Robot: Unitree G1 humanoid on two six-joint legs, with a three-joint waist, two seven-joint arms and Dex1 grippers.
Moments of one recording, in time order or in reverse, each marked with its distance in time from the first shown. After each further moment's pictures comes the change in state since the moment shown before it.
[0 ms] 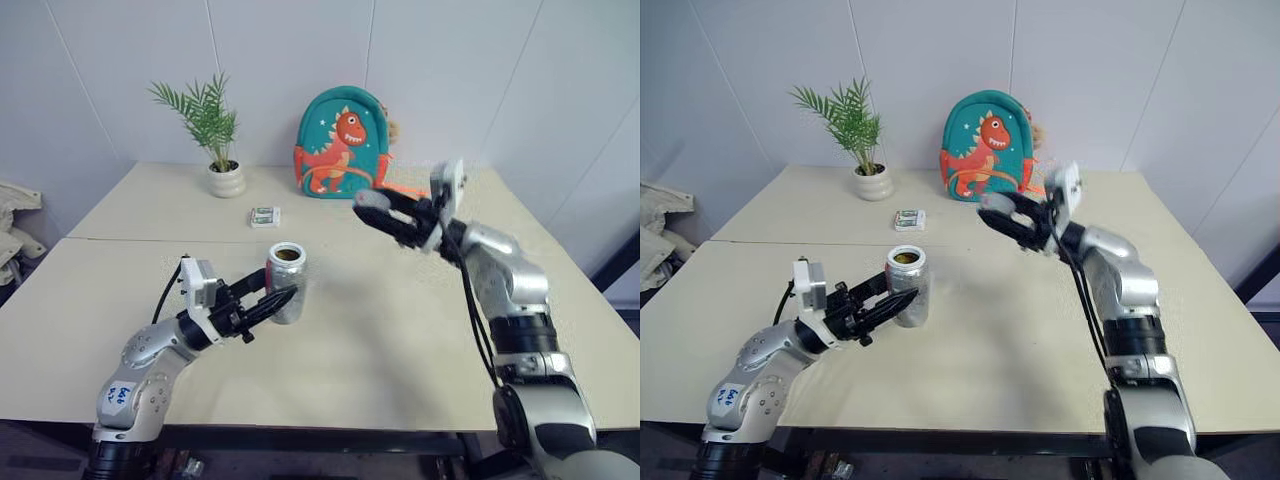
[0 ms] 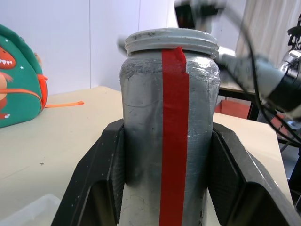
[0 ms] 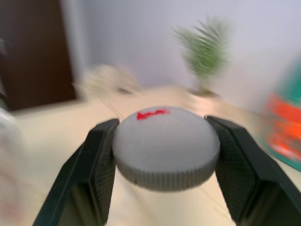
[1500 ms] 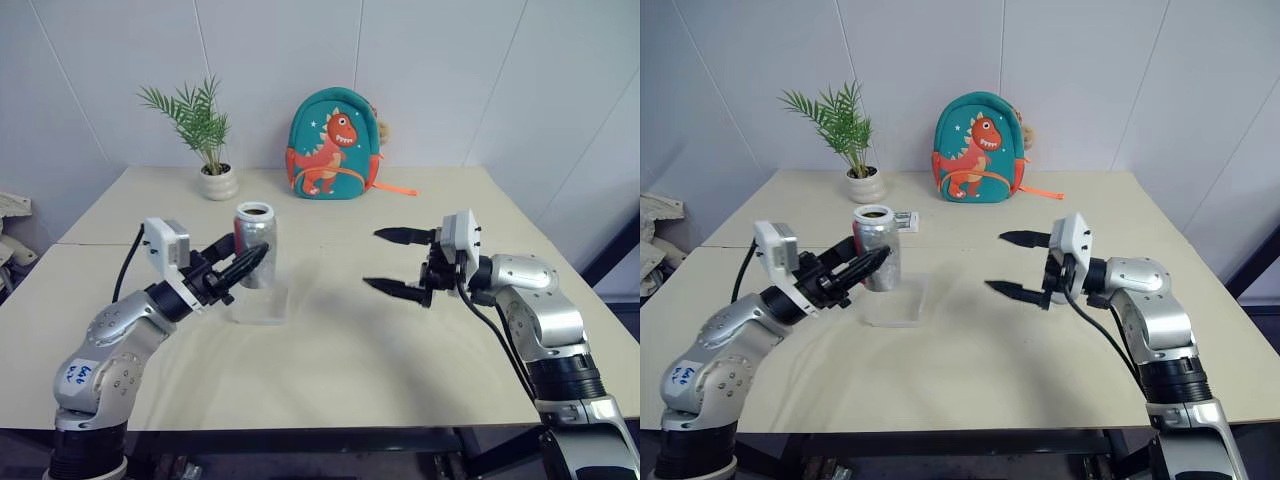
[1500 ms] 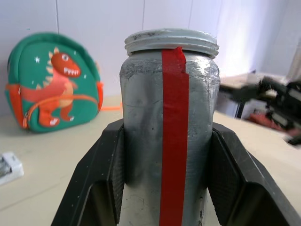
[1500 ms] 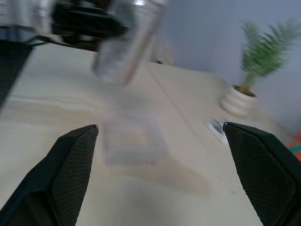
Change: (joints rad) left arm -0.102 0.090 0.152 -0.098 -0.115 0.221 0.256; right arm 0.166 -0.147 0.128 -0.438 0.101 0.011 0.307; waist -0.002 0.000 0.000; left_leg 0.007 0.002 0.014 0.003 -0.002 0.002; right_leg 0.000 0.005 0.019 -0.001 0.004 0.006
